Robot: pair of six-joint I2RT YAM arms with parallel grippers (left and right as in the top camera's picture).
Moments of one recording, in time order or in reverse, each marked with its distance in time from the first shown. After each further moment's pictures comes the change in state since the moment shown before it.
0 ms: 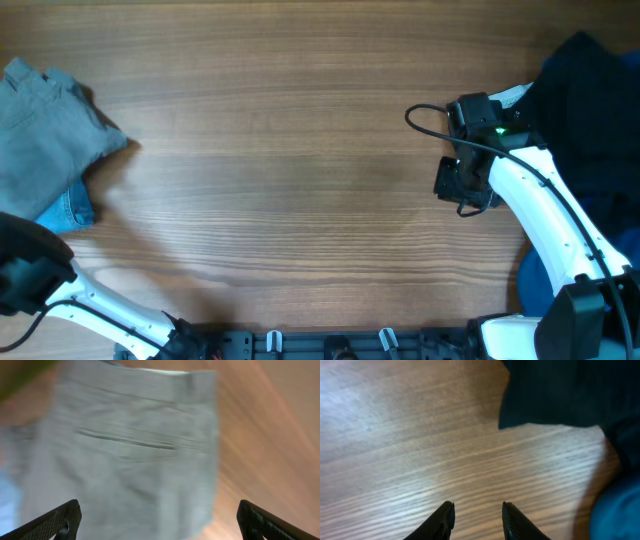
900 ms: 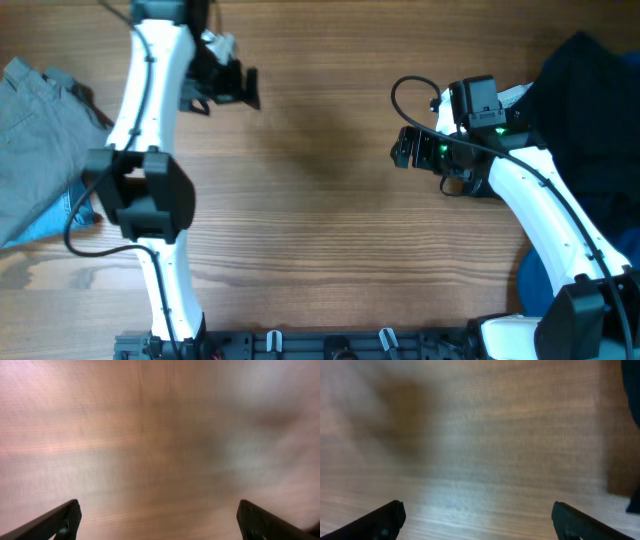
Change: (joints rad) left arm -0.937 0.117 0.000 -0.395 -0.122 -0.008; right arm 0.000 0.000 0.000 0.285 -0.358 -0.127
